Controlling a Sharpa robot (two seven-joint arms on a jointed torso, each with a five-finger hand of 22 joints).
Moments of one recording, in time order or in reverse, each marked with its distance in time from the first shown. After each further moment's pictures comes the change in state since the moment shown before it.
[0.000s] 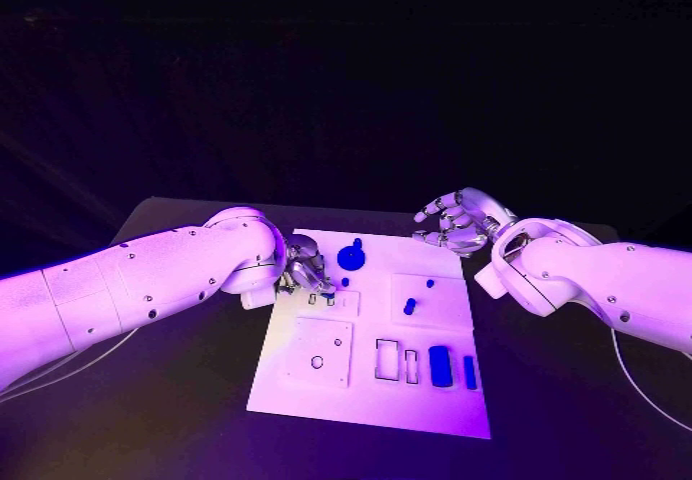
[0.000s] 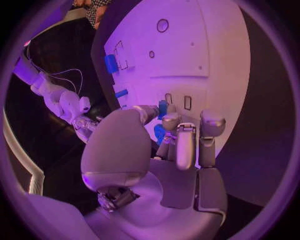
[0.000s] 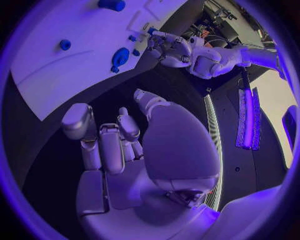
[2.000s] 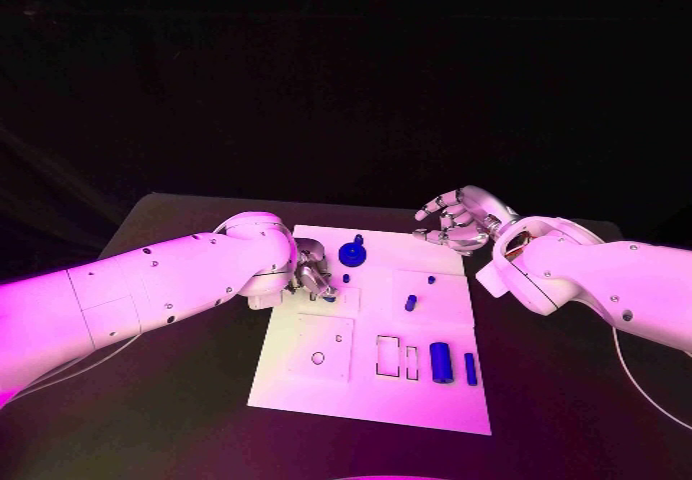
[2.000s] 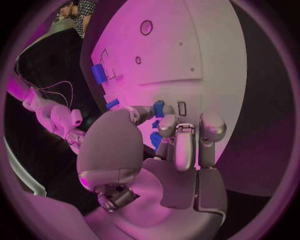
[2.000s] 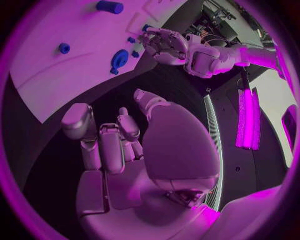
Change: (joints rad) left arm -0.023 0.040 -0.004 -0.016 -0.121 0.025 -0.036; left_hand -0.124 -0.062 0.075 -0.027 0.058 0.061 -0.029 0.017 0.183 0.082 -0.022 0.047 0.064 0.003 -0.018 0.010 0.000 -0.015 0.027 -0.016 0.029 0.047; right arm -0.003 -0.001 0.000 0.007 -0.001 0.001 0.000; right_hand 0.000 0.000 0.000 0.000 0.000 0.000 0.000 0.000 -0.001 0.000 0.000 0.000 -0.001 0.000 0.000 -0.004 0.000 0.000 0.000 0.000 -0.004 -0.001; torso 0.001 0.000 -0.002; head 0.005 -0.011
